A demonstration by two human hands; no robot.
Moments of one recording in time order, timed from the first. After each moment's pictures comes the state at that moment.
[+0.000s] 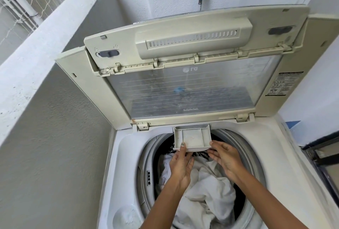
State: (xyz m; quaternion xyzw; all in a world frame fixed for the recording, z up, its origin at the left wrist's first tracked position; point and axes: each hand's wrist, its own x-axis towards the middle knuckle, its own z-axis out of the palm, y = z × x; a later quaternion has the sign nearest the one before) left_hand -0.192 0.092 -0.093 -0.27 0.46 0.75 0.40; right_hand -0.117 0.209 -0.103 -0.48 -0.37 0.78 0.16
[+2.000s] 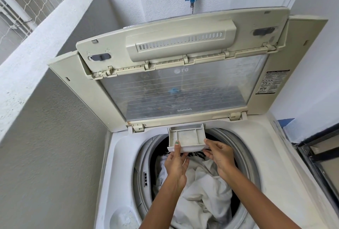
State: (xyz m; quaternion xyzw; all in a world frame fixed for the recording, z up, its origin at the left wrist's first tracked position) left_hand -0.188 0.094 -0.081 -0.27 0.52 0.72 0.37; right_hand -0.119 0.200 -0.093 -0.52 -0.38 0.74 0.20
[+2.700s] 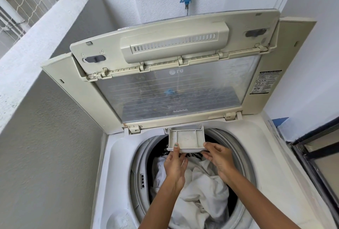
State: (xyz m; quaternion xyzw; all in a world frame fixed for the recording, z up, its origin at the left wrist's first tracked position) left_hand -0.185 0.096 -0.089 -0.25 0.50 0.73 0.39; right_hand -0.107 0.204 -0.100 -0.51 -0.38 0.75 0.20
